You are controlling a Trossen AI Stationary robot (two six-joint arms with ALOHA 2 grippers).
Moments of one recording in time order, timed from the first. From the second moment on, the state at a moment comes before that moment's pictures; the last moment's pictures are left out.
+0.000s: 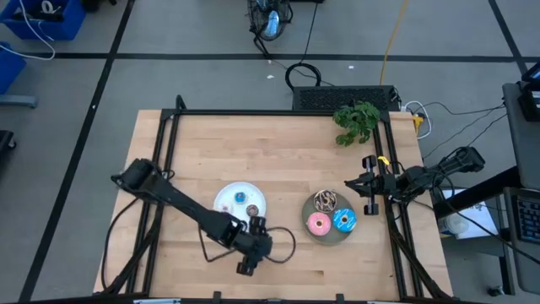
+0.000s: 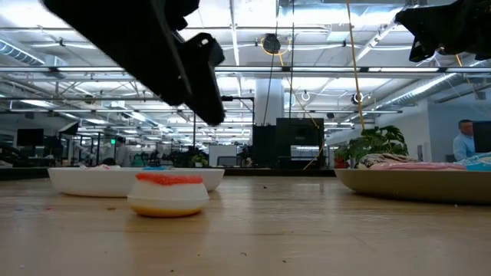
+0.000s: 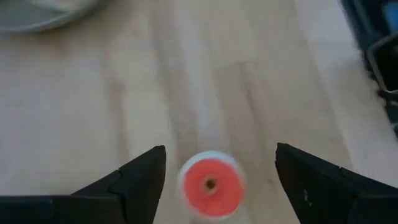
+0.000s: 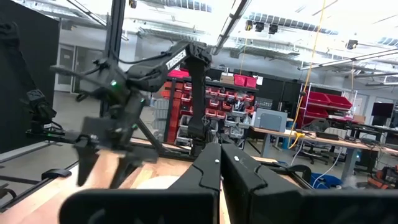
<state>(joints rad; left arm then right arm) -0.49 1.91 1.32 -0.41 -0.11 -0.23 0.39 0.16 0.02 0.42 0.36 -0.25</state>
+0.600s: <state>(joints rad) -0.48 2.04 1.38 -0.53 -0.10 -0.18 0.39 0.16 0.02 0.41 0.36 -0.25</state>
